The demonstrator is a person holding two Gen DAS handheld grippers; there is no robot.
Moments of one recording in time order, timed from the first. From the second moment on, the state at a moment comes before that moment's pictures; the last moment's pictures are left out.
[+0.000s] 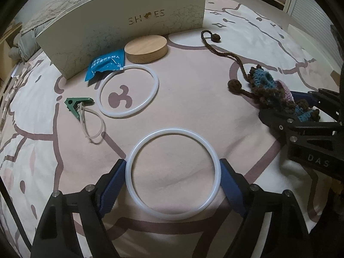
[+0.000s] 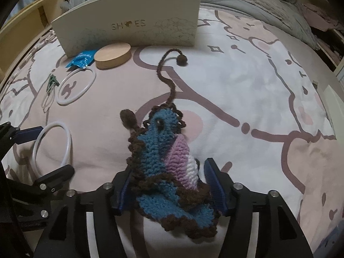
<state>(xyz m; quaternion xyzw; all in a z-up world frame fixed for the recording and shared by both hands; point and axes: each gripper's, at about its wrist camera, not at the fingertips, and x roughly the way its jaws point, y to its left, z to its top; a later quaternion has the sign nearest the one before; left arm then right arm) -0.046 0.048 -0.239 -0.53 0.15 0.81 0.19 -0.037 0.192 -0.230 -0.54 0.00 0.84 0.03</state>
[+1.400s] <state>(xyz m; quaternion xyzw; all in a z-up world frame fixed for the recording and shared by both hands) -0.046 0.041 -0.235 -0.55 0.15 0.80 0.19 -0.039 0.185 -0.207 -0.53 0.05 0.85 -0.04</state>
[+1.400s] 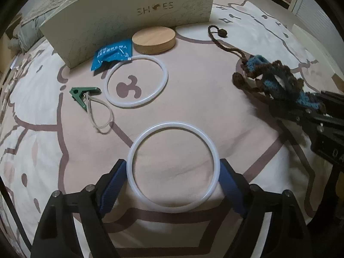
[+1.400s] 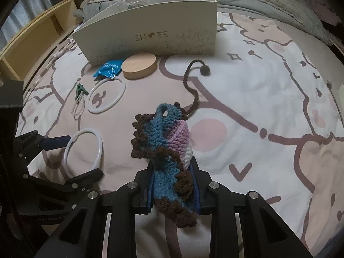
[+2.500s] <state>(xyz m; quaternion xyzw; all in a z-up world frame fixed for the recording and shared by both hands) -0.076 0.015 -0.178 -0.48 0.11 0.86 0.15 -0.060 0.235 -0.140 -0.45 0.10 0.89 0.01</state>
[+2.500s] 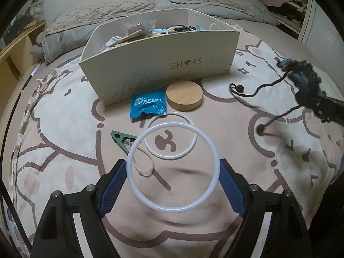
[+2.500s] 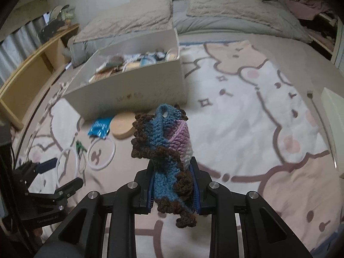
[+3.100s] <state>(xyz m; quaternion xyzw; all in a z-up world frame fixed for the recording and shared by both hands) -0.089 0.001 -0.131 -0.42 0.08 0.90 0.13 -0.055 0.249 -0.088 -0.38 0.09 0.92 0.03</state>
